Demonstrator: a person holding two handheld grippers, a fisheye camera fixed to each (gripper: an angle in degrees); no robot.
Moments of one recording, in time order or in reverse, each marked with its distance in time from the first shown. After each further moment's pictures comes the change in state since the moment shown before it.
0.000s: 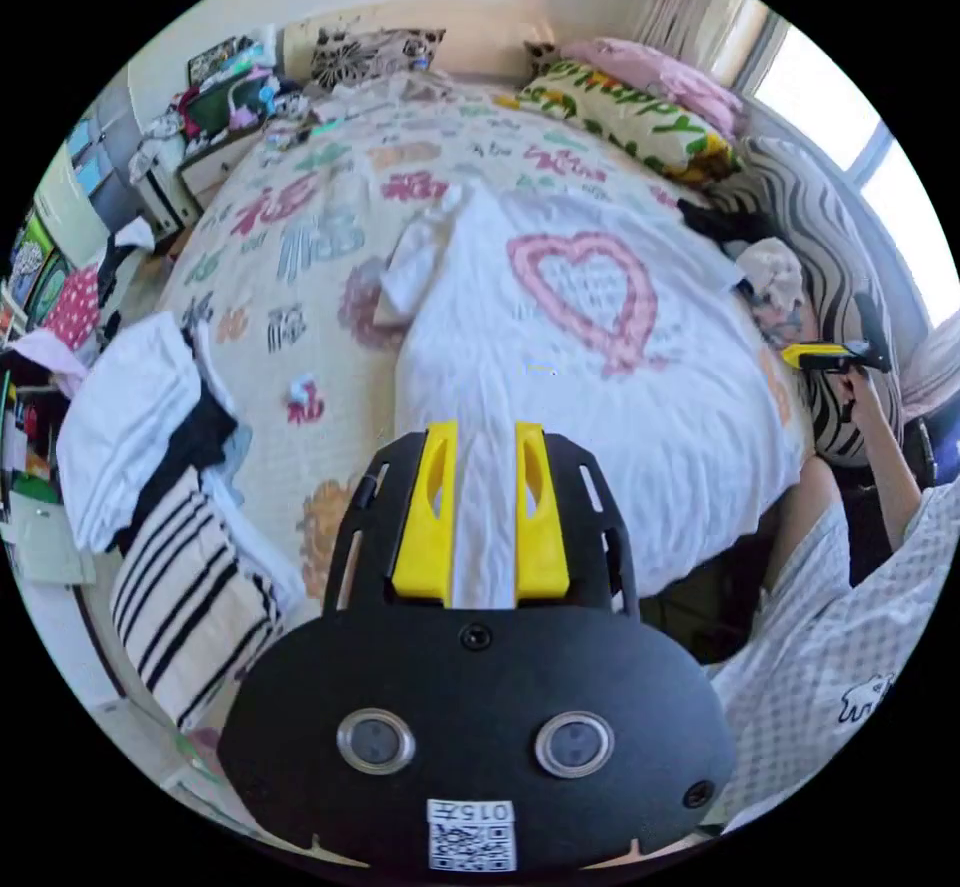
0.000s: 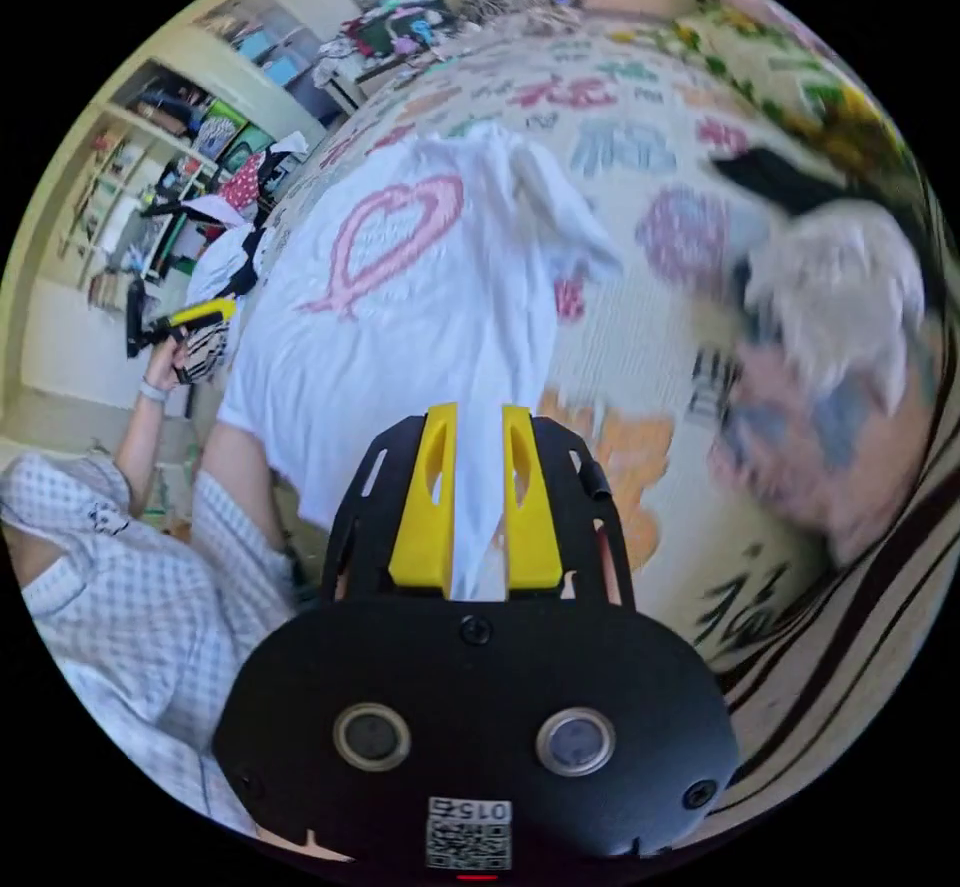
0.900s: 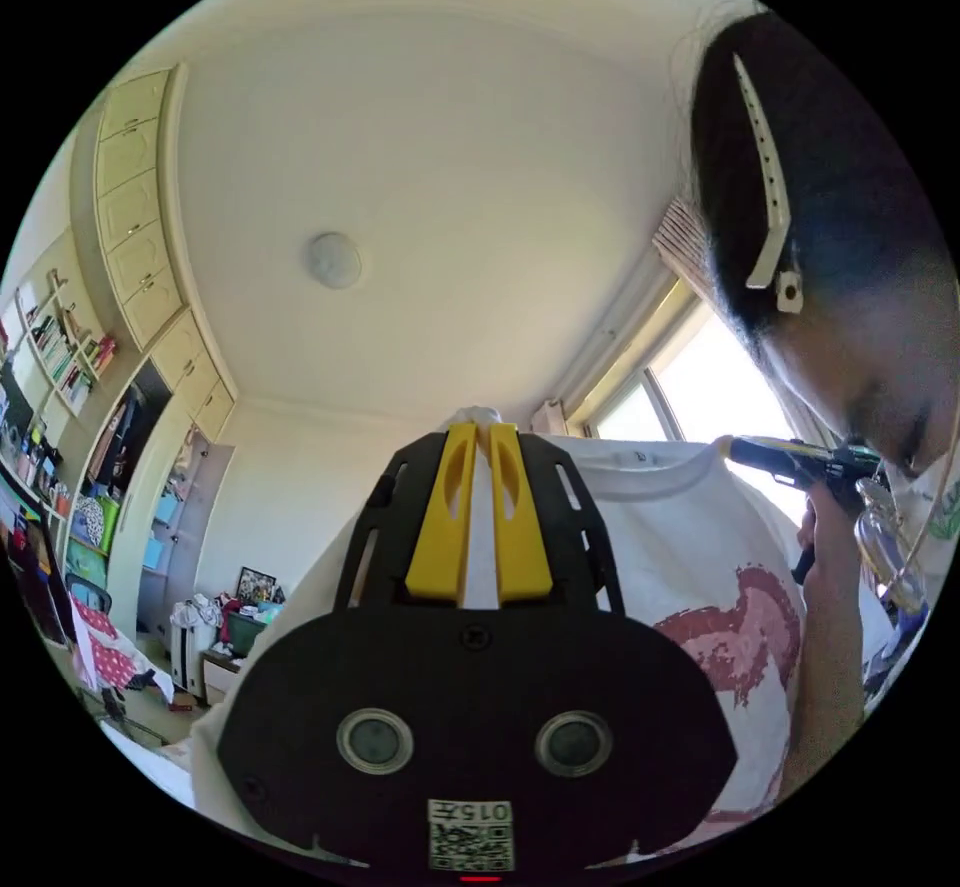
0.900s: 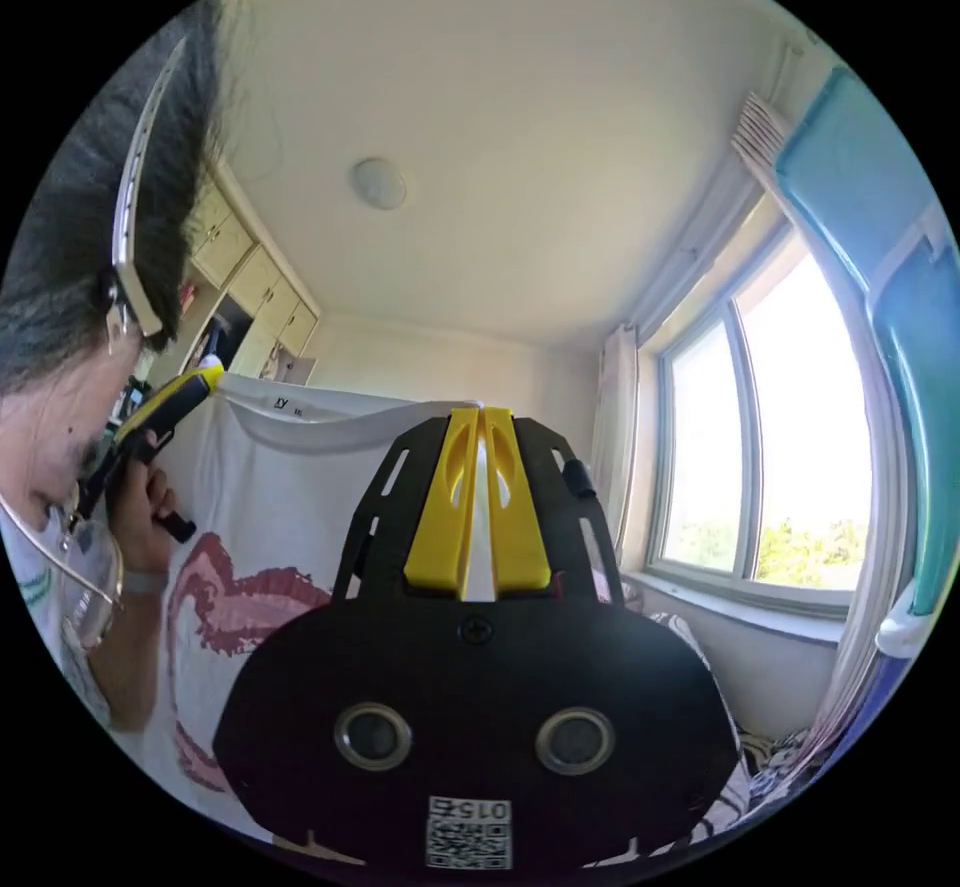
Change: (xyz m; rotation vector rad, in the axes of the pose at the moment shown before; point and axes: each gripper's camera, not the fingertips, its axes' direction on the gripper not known) left arm 0.323 0.319 -0.587 1.867 -0.039 0.175; right arm -0.408 0.442 -0.151 1.638 0.733 -0.303
